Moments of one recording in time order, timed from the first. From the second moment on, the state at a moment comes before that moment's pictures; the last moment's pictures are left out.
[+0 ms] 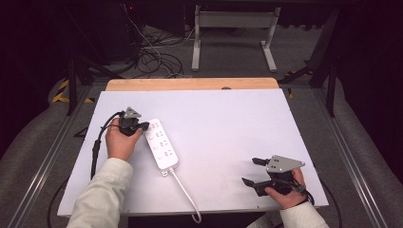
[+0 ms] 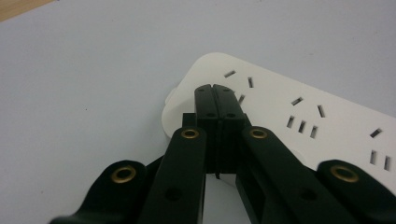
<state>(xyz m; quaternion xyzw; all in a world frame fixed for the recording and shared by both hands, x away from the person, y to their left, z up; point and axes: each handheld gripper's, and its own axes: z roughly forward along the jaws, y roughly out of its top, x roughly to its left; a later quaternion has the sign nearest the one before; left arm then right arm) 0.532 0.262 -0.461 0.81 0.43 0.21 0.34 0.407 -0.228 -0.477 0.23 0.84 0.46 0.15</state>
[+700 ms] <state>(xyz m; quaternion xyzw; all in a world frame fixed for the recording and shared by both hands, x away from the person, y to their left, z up) 0.530 0.257 -0.461 0.81 0.43 0.22 0.33 0.406 -0.228 -0.477 0.23 0.84 0.46 0.15</state>
